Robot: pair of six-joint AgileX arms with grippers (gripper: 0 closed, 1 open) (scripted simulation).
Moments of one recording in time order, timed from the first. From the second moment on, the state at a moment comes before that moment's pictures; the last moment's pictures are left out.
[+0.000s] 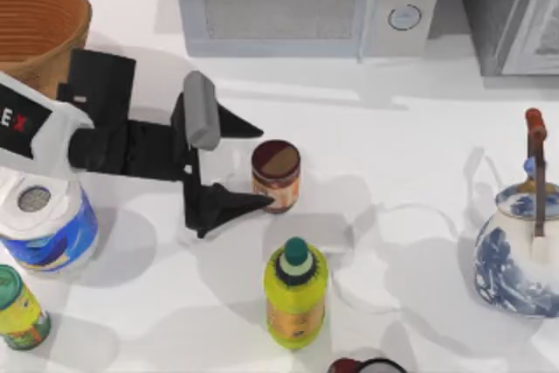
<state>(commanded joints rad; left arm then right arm) -0.26 2.06 0.98 0.21 1.04 0.80 0.00 0.00 0.00 0.00 0.00 0.00</state>
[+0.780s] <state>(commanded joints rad) -0.36 2.19 1.01 0.42 0.97 0.67 0.00 0.00 0.00 0.00 0.00 0.00</state>
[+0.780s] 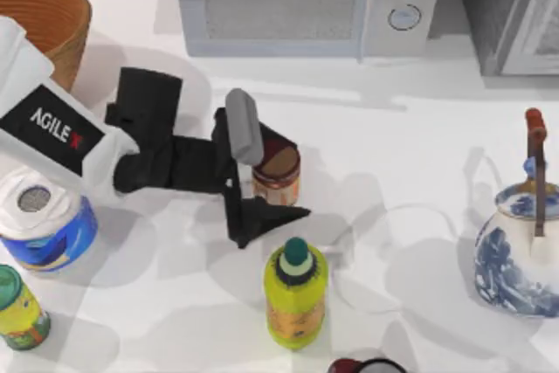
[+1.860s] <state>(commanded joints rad) -0.36 2.19 1.01 0.42 0.97 0.67 0.00 0.00 0.00 0.00 0.00 0.00</state>
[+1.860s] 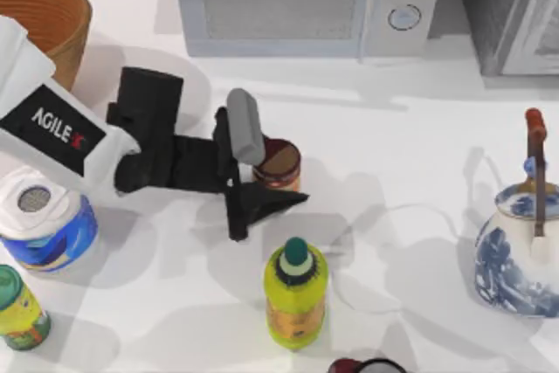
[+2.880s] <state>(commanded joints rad) 0.01 2.07 1.52 -0.27 1.12 0.85 0.00 0.00 0.00 0.00 0.00 0.00</state>
